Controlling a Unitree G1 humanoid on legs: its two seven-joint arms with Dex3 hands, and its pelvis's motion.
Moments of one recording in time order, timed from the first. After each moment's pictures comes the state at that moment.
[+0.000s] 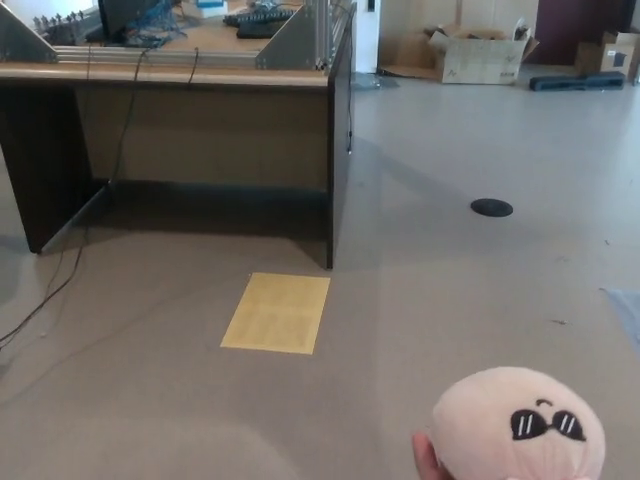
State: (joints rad) left_arm -0.08 0.40 0.39 0.55 -0.15 -0.14 -0.17; right_arm -0.40 -0.30 0.11 0.95 -0.26 -0.29 -0.18
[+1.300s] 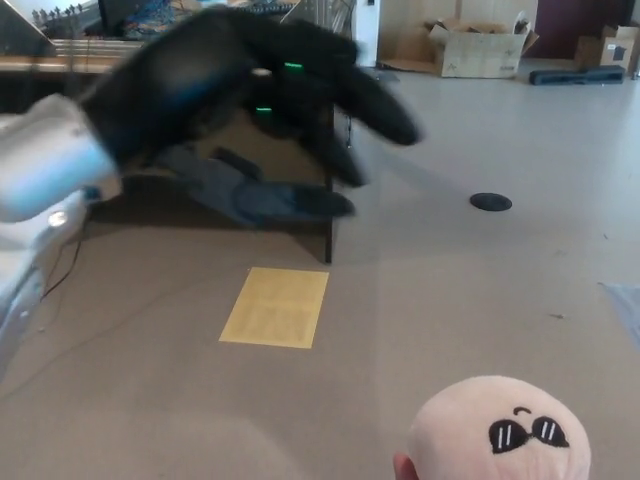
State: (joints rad) left_arm -1.09 0.72 -0.21 -0.20 -0.30 0.21 -0.58; right_arm -0.43 -0.31 0.13 1.06 -0.31 -0.48 -0.28
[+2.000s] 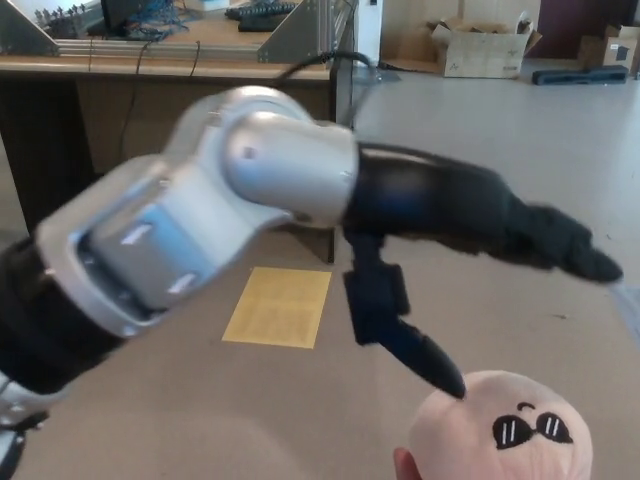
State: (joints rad) left_arm -1.47 0.62 -0.74 -0.12 -0.14 0.35 -0.94; right_arm -0.46 -0.30 0.15 1.07 -0.32 -0.48 -0.28
